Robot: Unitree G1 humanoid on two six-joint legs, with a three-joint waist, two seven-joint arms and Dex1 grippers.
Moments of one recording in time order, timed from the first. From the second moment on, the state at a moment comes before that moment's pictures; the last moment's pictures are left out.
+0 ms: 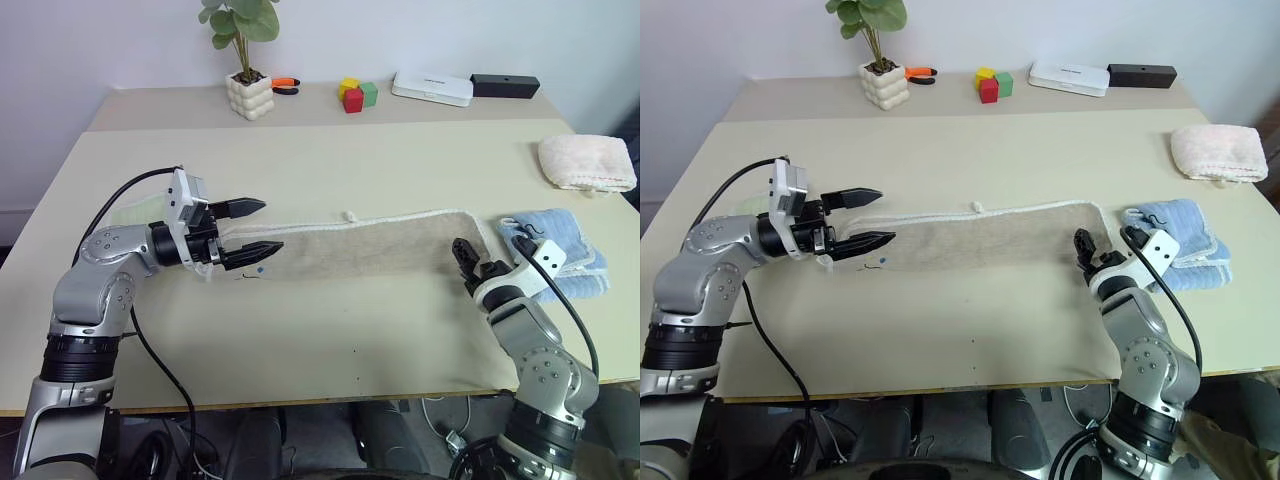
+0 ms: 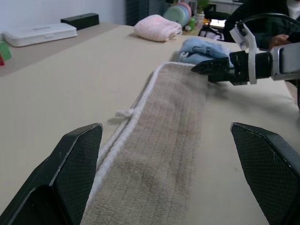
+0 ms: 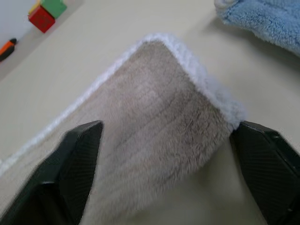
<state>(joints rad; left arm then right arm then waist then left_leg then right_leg) -0.44 0.65 0.09 -0.06 -0.55 0.43 -1.11 -0.17 -0.08 -0.52 -0.31 0.73 0.79 -0.16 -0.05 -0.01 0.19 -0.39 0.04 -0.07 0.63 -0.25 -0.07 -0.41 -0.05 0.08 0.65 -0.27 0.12</state>
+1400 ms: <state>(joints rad) -0.40 0.65 0.12 -0.06 -0.57 0.42 -1.08 -0.22 -0.59 0.20 -0.46 0.19 0.48 0.39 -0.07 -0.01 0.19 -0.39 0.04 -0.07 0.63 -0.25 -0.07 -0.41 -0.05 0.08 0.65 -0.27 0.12</state>
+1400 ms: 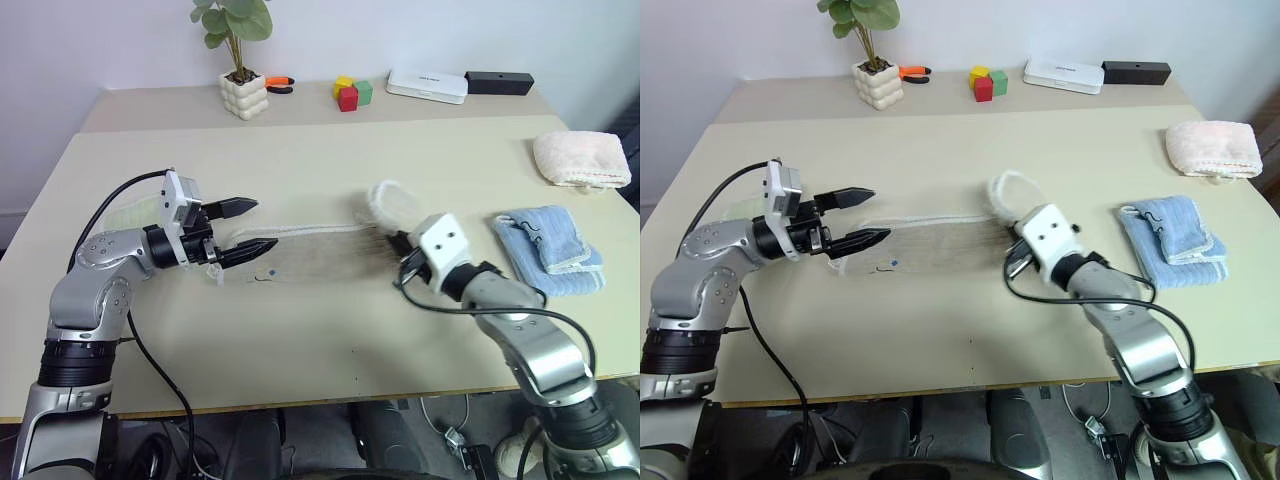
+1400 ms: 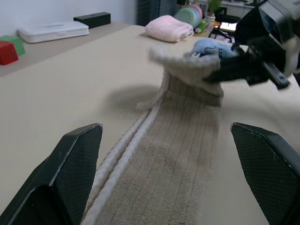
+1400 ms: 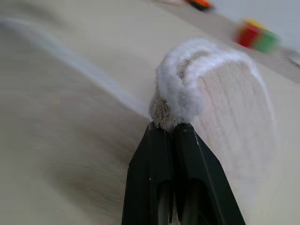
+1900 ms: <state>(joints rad) -0.36 0.67 0.13 -0.13 -0.58 0.45 -1.05 -0.29 -0.50 0.34 -0.32 0.07 0.44 0.51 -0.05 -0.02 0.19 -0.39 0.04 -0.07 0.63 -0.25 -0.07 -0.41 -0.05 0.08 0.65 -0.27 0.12</state>
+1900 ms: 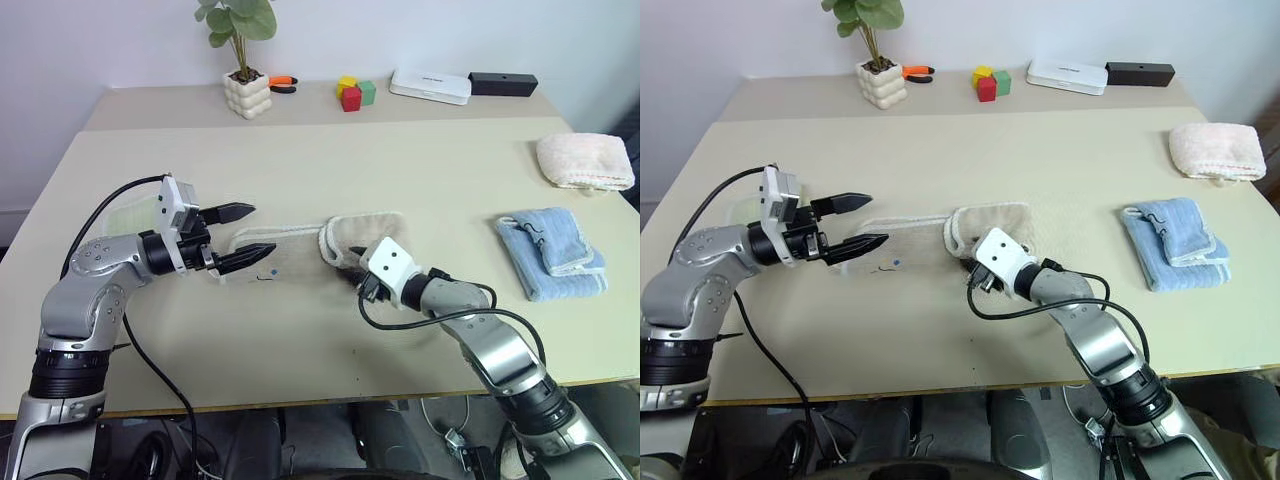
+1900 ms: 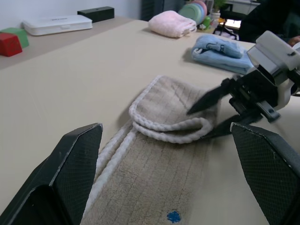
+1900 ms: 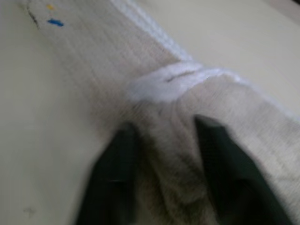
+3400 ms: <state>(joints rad) -0.19 0.52 0.22 -0.39 -0.77 0.81 -0.62 -0.36 -0.34 0.09 -0.07 0.22 0.39 0.55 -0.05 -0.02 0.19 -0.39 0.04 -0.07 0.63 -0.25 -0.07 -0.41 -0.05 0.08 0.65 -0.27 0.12</state>
